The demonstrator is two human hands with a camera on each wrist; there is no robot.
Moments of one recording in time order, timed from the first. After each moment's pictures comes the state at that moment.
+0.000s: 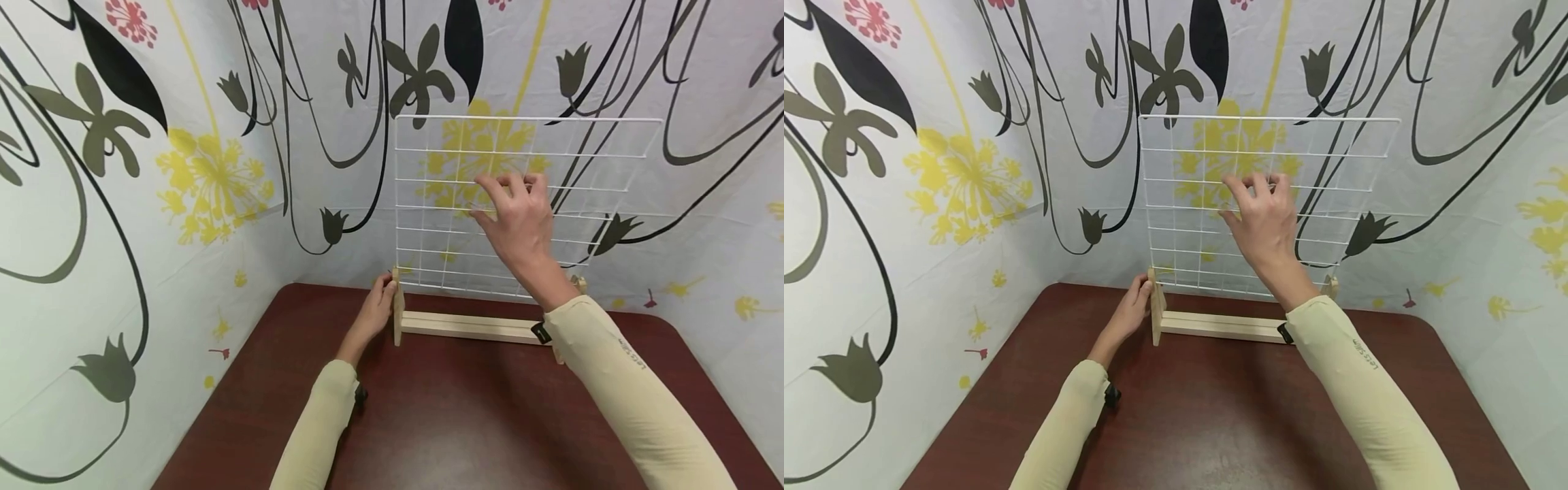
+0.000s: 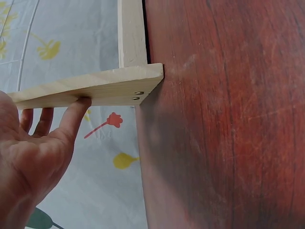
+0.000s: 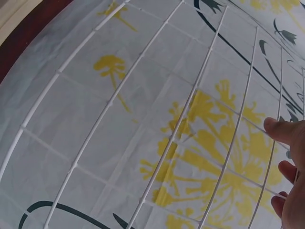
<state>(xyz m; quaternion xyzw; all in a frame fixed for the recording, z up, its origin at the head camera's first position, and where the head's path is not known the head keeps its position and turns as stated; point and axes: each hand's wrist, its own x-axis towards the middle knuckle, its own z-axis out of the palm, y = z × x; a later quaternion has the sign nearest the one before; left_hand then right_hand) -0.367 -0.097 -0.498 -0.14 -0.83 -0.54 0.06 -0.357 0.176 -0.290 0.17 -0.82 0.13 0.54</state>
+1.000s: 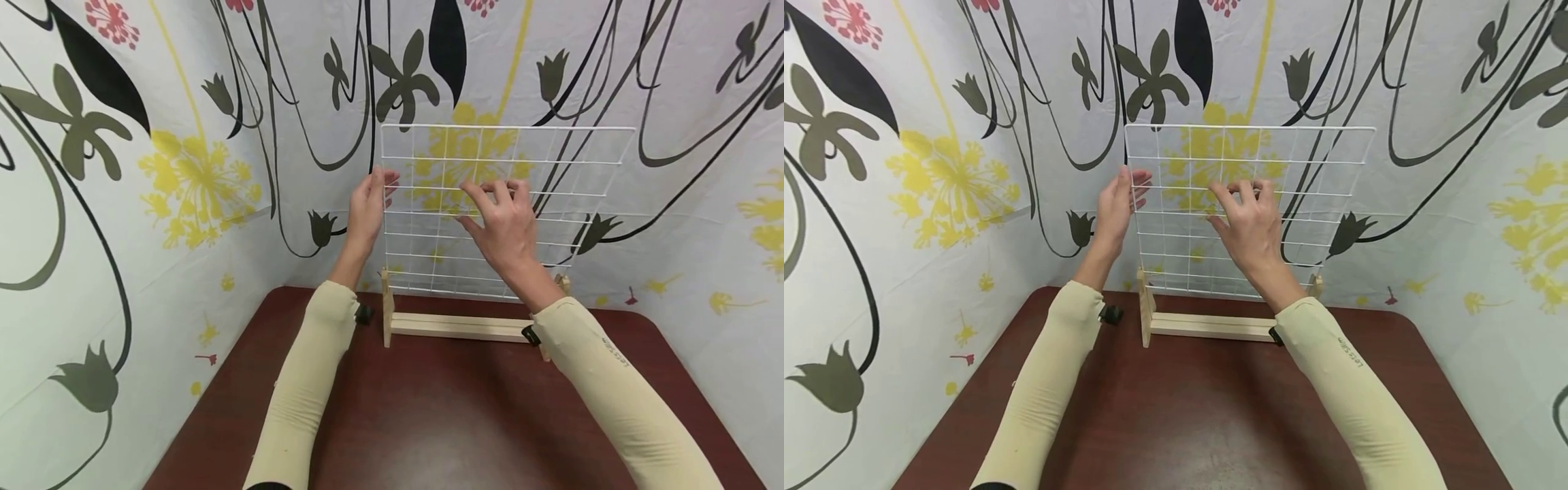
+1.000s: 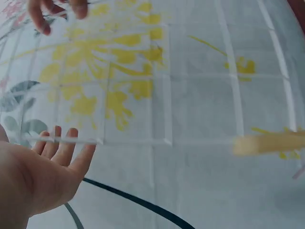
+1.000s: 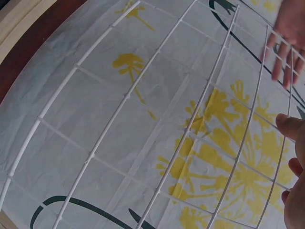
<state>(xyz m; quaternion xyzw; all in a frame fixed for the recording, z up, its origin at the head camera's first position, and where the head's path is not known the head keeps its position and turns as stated) -0.390 -0.056 -0.281 -0.18 -0.67 -0.69 0.19 -0.356 0.181 -0.298 0.19 -0.81 0.08 0.54</state>
